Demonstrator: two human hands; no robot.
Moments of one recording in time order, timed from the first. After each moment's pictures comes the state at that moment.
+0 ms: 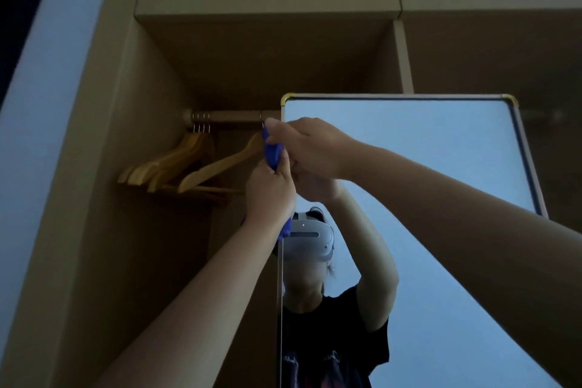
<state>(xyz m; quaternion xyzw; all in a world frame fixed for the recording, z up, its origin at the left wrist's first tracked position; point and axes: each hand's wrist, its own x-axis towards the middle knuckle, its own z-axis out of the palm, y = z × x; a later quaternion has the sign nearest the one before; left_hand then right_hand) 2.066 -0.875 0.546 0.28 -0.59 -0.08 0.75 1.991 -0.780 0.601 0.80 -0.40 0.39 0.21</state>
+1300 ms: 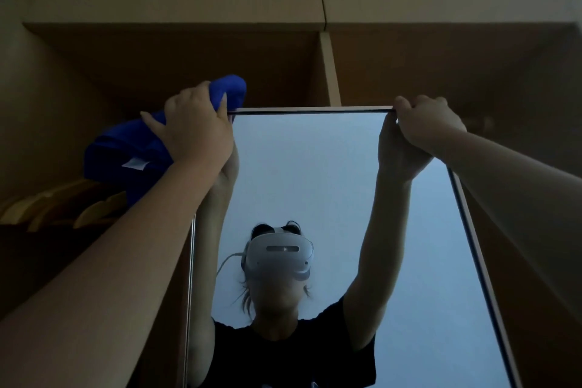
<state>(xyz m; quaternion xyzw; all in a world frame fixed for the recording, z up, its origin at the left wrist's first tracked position) 2.040 -0.842 0.642 0.41 -0.51 0.30 0.69 1.765 -0.782 0.656 0.44 -0.65 0.56 0.25</state>
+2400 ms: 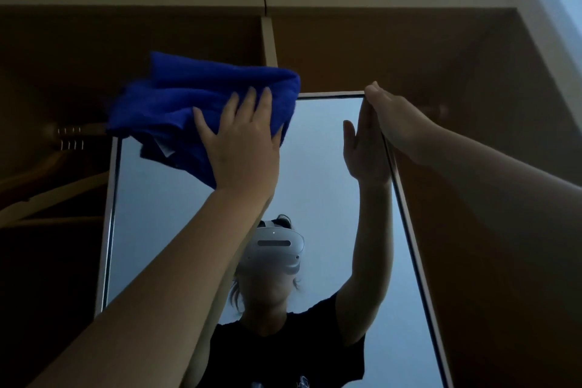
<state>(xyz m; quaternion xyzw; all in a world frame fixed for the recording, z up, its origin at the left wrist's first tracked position) 1.914 -0.827 0.593 0.34 -0.57 0.43 0.61 1.719 -0.769 0.624 0.62 -0.46 0.63 0.10</state>
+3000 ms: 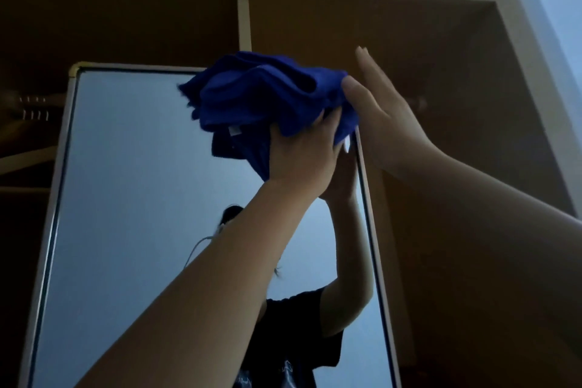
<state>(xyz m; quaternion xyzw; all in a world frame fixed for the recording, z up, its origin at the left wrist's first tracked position) 1.819 -0.814 0.564 0.25 -0.68 0.42 0.55 1.734 -0.723 0.567 0.65 -0.37 0.62 0.25</state>
